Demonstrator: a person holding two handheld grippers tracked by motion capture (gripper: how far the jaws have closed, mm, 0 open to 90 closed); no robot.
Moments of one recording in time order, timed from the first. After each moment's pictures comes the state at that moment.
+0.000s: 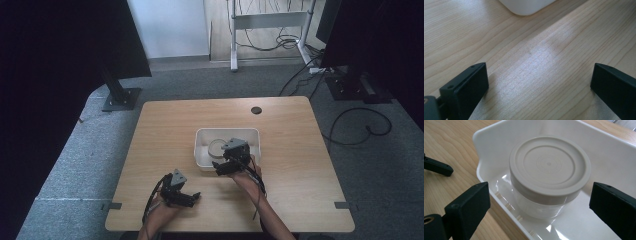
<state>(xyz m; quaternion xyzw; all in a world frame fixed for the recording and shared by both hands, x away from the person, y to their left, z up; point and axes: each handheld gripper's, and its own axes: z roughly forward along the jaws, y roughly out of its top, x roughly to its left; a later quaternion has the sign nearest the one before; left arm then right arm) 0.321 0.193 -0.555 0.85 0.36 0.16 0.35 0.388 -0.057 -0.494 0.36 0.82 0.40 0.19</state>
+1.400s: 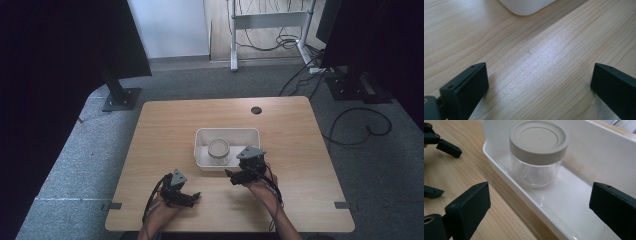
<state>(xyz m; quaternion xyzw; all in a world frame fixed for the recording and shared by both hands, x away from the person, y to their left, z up) 0.321 0.193 -0.555 0.85 0.36 0.16 0.35 0.355 -0.102 -0.493 0.34 0.82 0.41 0.19</state>
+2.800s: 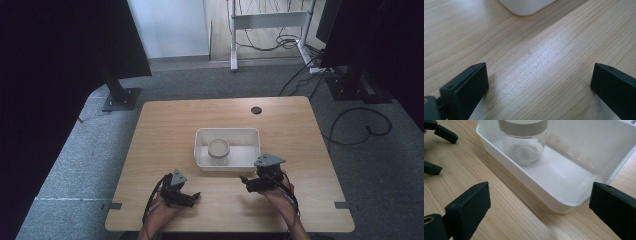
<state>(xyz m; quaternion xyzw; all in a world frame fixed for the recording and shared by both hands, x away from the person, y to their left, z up) 0.321 0.193 -0.554 0.85 0.36 0.16 0.35 0.332 -0.148 -0.503 0.36 0.81 0.42 0.20</state>
